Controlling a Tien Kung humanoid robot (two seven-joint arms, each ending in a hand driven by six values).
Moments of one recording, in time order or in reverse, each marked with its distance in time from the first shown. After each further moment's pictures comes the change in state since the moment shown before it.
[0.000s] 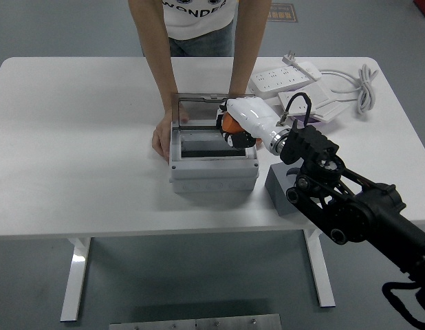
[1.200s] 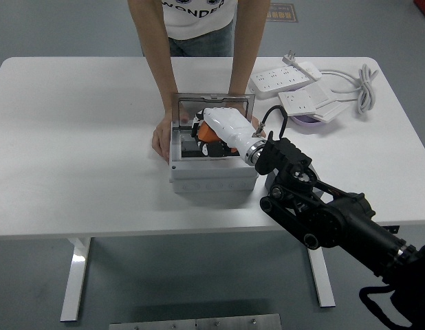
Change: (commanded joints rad) left arm -0.011 0.007 -0.018 -0.002 0.033 -0.008 0.014; right arm 0.007 0.101 -0.050 -0.125 0.095 -0.113 0.043
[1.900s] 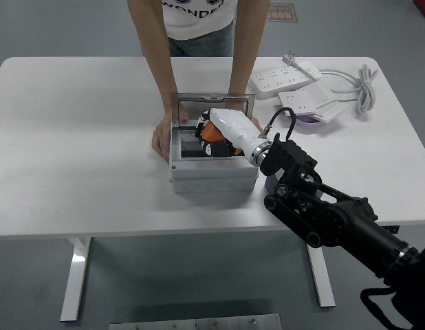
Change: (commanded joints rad) left arm -0.002 0.001 0.000 -0.001 0.001 0.007 -0.002; right arm -0.010 -0.001 0.016 -0.021 0.058 0.001 0.031
